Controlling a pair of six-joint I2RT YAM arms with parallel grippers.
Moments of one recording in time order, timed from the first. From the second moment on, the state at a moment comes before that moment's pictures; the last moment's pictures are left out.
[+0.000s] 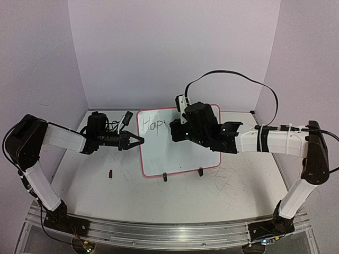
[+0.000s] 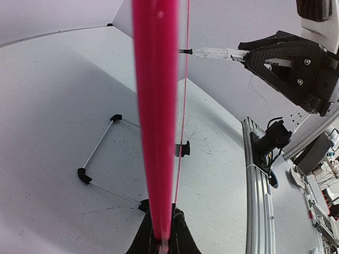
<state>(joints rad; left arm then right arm) -0.43 1.68 0.80 0.52 0.94 -0.23 0.97 1.70 1.30 -0.02 0.37 0.36</state>
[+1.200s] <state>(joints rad) -0.43 1.68 0.80 0.52 0.94 -0.23 1.01 1.67 1.24 -0.04 0.34 0.41</state>
